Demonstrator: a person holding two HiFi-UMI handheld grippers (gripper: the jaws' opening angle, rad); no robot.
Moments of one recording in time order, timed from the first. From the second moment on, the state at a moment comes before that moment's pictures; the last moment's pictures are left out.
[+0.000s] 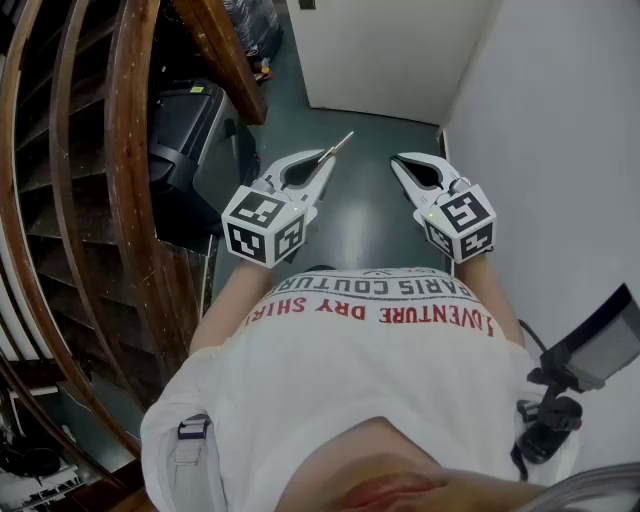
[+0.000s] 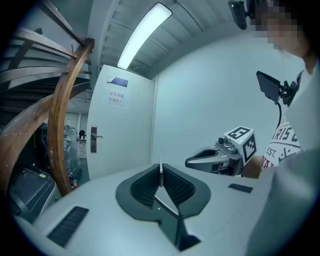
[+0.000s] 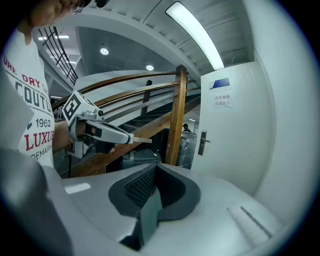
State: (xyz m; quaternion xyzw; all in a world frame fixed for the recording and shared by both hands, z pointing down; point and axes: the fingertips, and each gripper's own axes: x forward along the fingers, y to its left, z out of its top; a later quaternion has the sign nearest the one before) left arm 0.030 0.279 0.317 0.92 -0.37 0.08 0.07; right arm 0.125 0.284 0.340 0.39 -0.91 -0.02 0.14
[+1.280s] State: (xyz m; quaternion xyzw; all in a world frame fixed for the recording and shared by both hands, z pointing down) left arm 0.011 0.224 0.340 0.92 -0.38 0.07 0.09; right arm 0.113 0.226 0.356 0.37 -0.92 -0.01 0.13
